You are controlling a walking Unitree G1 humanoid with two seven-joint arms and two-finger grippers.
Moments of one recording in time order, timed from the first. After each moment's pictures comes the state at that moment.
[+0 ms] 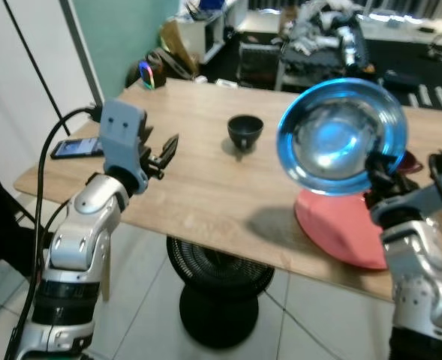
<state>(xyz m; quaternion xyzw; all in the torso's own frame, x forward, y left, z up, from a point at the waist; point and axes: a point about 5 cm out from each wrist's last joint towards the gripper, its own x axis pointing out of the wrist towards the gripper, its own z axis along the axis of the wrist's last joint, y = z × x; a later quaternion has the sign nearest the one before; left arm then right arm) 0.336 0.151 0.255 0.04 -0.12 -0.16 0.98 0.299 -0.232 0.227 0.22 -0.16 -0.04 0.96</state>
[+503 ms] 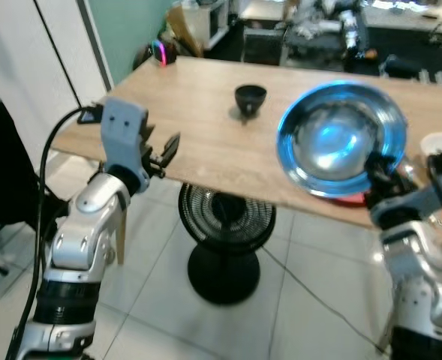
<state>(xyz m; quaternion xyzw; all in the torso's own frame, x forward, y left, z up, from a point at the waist) 0.337 0.148 0.255 0.04 -0.12 -0.16 0.98 0.300 -0.236 0.228 0.21 -0.16 -0.05 0.96</state>
